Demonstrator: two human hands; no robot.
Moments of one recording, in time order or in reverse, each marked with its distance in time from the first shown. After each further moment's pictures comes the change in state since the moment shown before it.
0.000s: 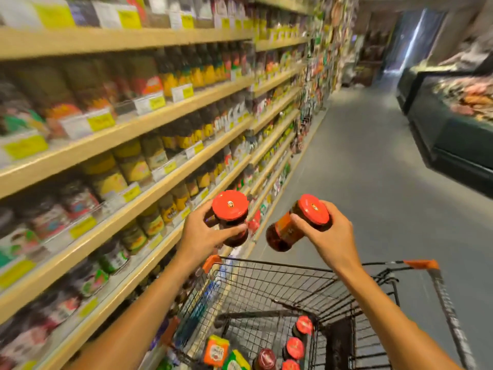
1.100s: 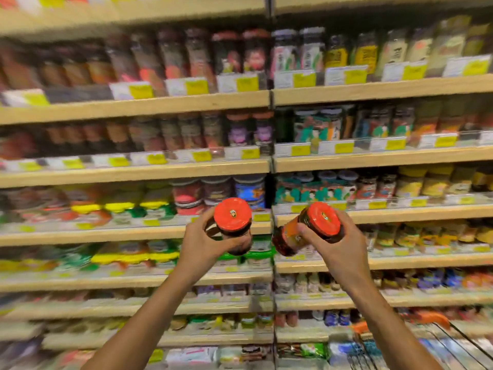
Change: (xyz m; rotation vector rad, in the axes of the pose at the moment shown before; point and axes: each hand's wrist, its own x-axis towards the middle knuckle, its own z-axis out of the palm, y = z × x) left_hand -0.434 0.129 -0.276 0.434 0.996 -0.201; right_hand -0.260 -0.234 0.229 0.464 -0.910 -0.293
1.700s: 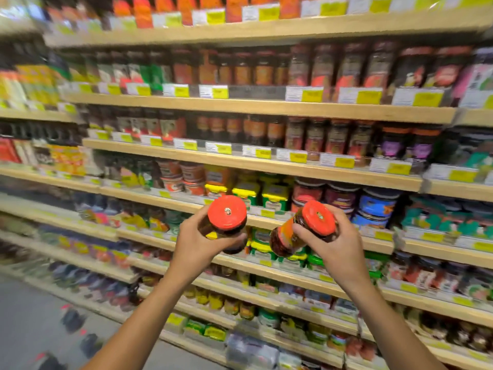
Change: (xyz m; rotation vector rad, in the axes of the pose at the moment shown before) left_hand -0.096 -0.042 -0.296 0.039 0.316 -0.050; right_hand -0.079 -0.133 0.259 0.122 -0.322 -0.174
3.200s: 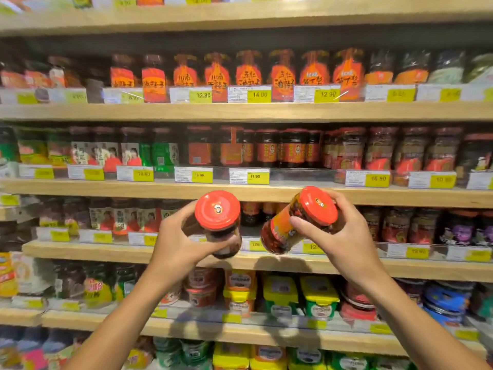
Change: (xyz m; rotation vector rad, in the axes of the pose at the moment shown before) left_hand 0.295 -0.026 -0.155 -0.064 -0.098 0.376; right_hand 0.222 -0.105 0.181 -0.048 0.159 -0.251
